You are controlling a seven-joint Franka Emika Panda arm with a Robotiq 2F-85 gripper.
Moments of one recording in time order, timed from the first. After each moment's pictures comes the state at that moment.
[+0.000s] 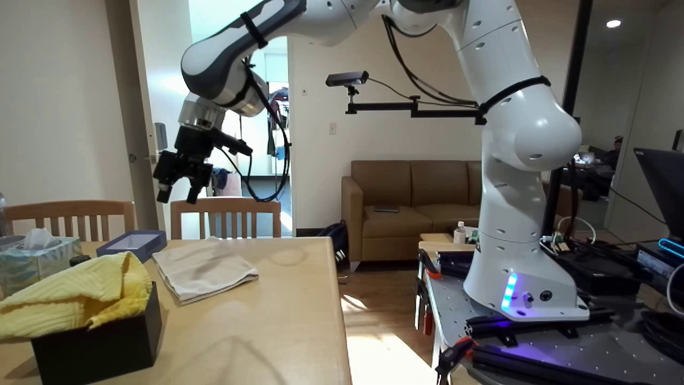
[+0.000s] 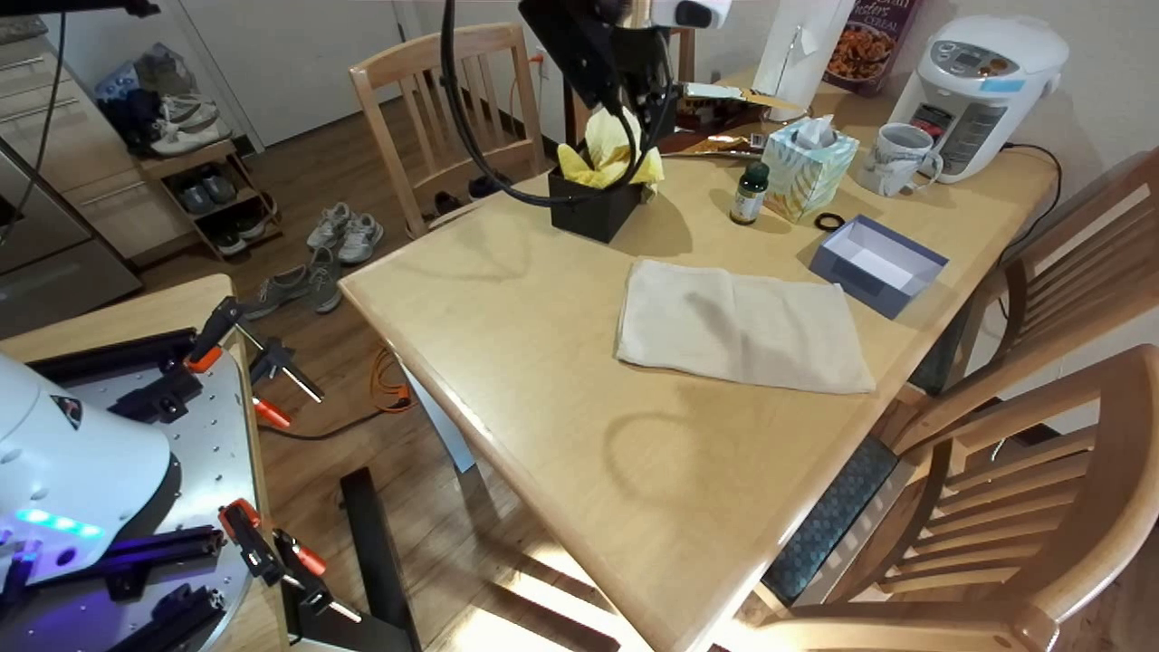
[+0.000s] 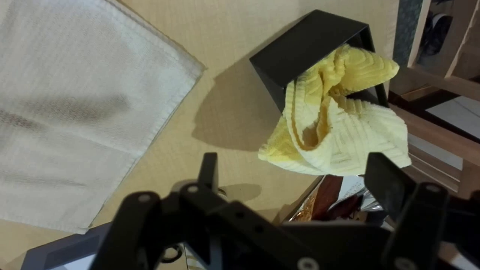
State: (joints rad) arm -0.06 0.42 0.08 -1.79 0.39 2.41 -0.22
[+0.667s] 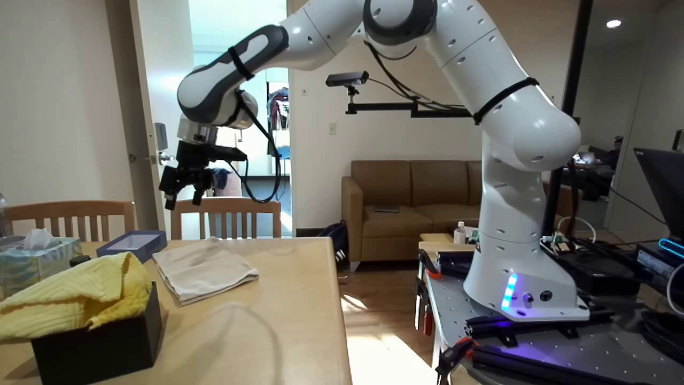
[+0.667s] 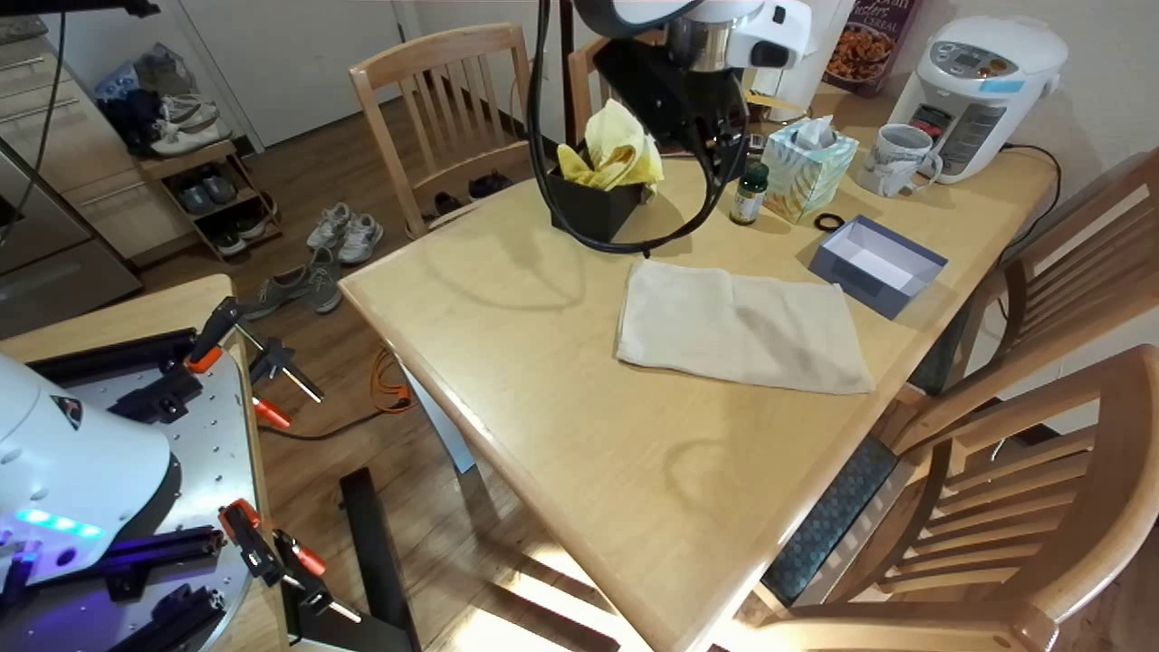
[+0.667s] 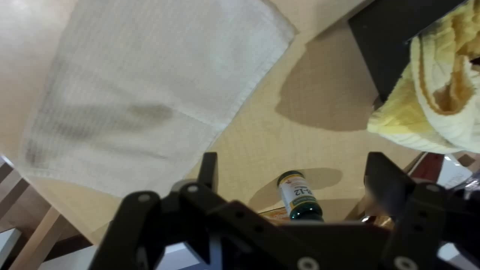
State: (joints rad) arm -0.07 0.61 0.00 -1.57 0.21 2.39 -0.12
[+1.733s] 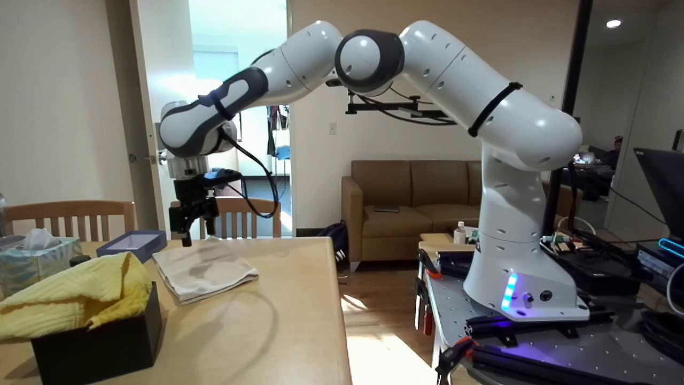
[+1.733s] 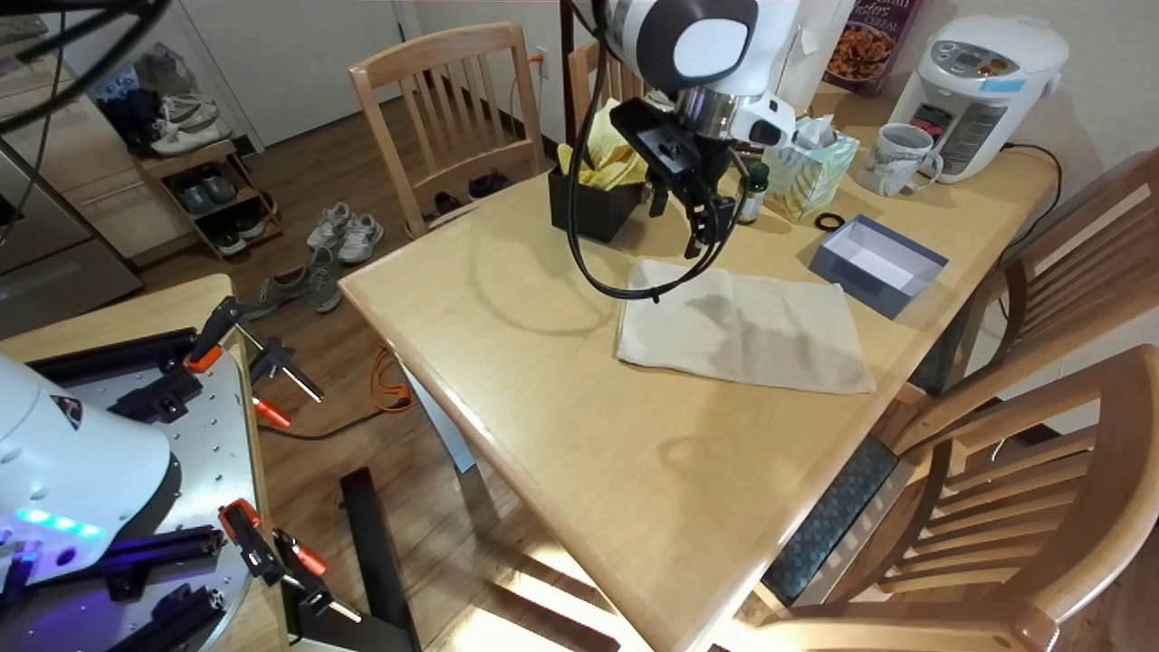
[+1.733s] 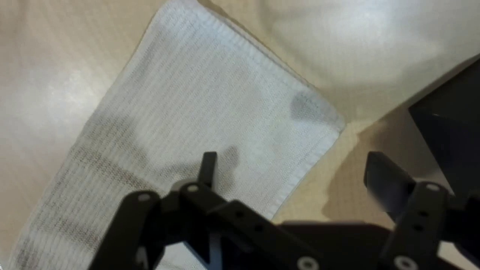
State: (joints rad) arm -0.05 0.89 -0.02 -1.24 0.07 2.03 -0.02
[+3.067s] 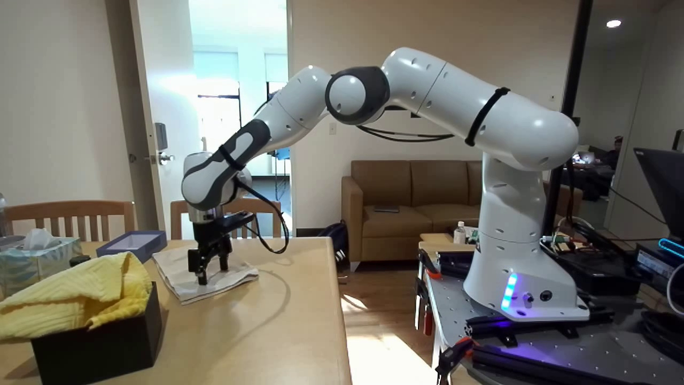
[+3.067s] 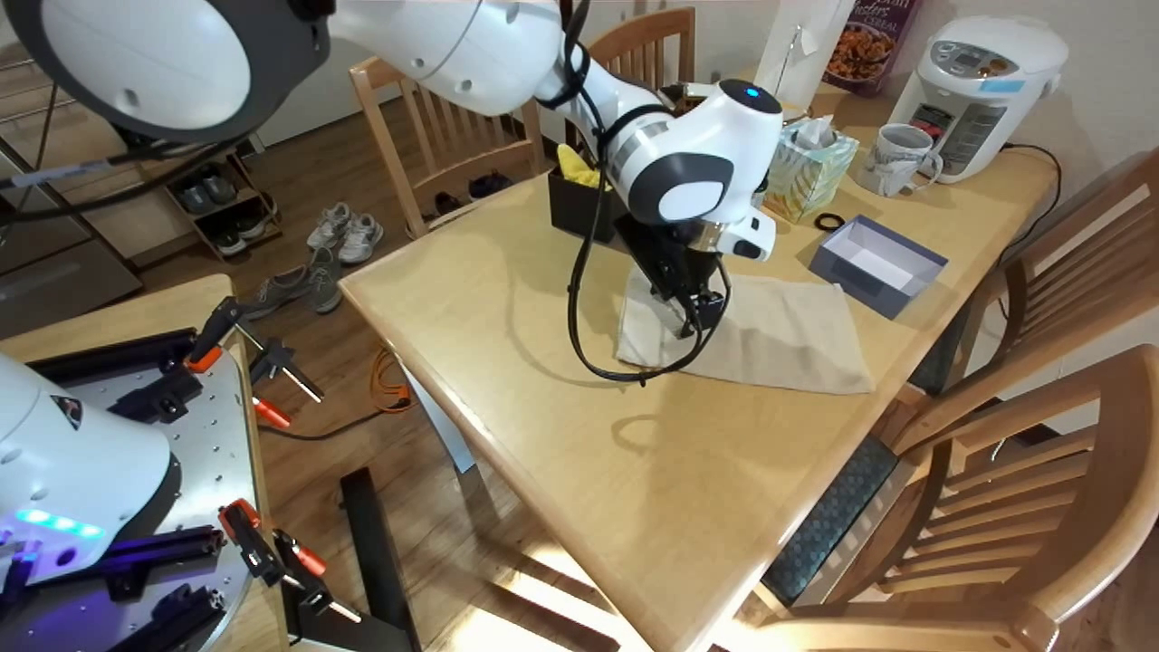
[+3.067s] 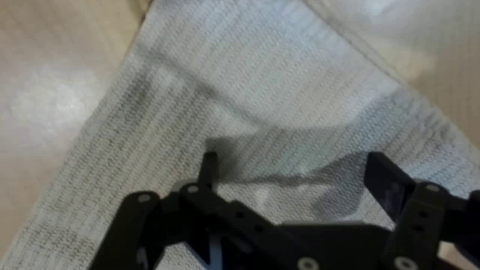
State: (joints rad) arm -0.11 1.08 0.00 -1.24 0.07 2.25 -0.06
